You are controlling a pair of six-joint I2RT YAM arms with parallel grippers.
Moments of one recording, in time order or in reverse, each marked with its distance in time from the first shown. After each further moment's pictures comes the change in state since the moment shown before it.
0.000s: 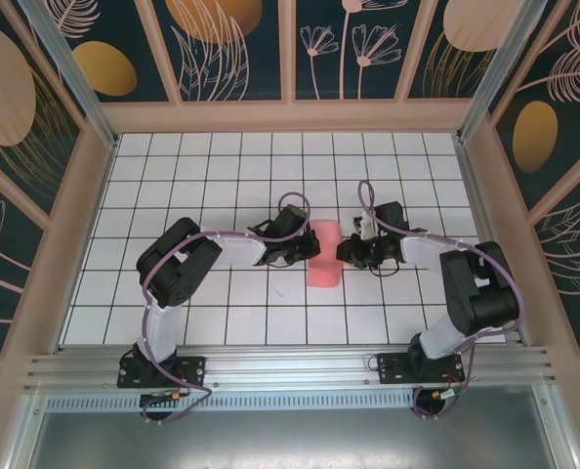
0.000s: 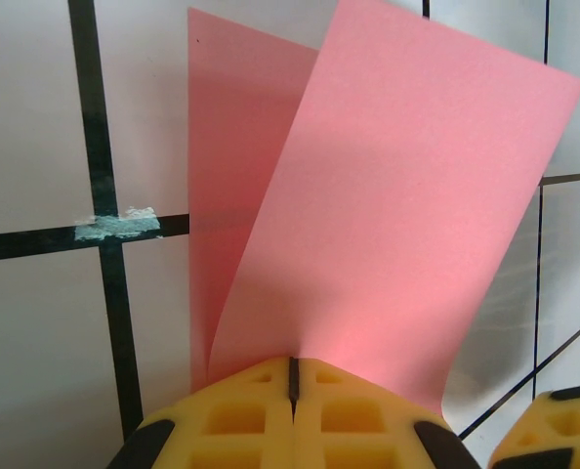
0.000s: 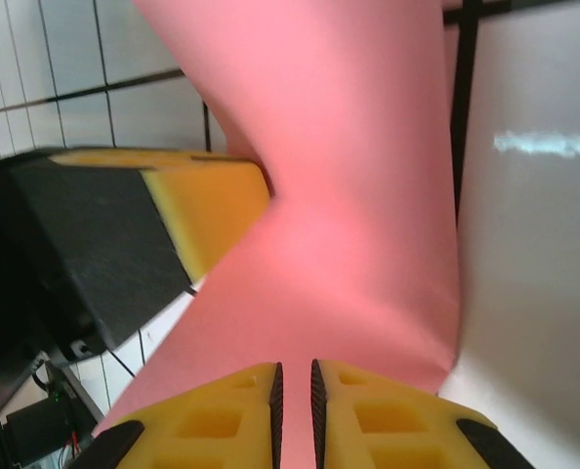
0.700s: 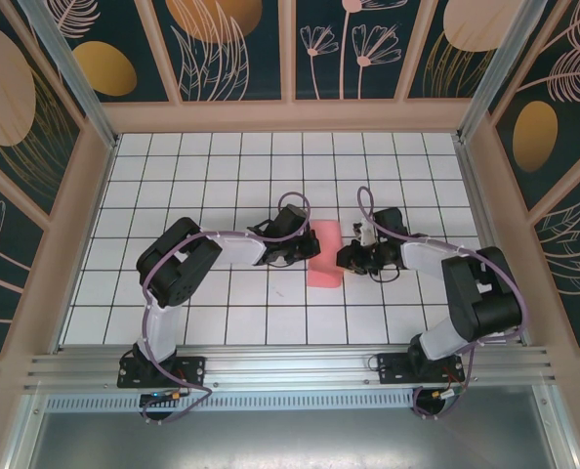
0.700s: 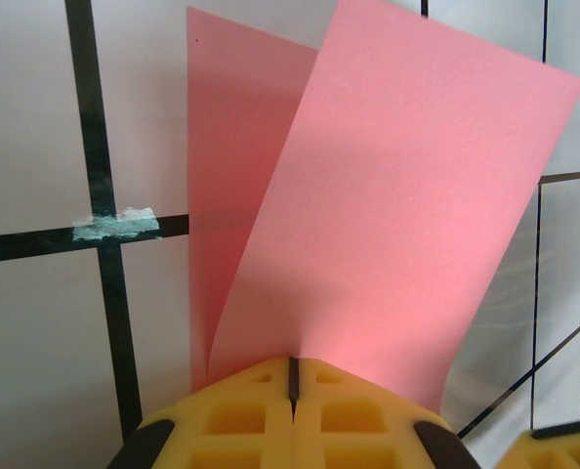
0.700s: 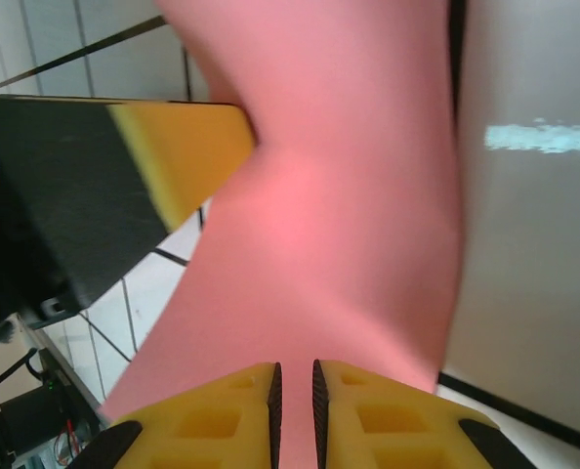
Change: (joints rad) left arm 0.000 0.000 0.000 0.002 0.007 0.003; right arm 0.023 -0.048 -0.038 -0.012 0.015 0.017
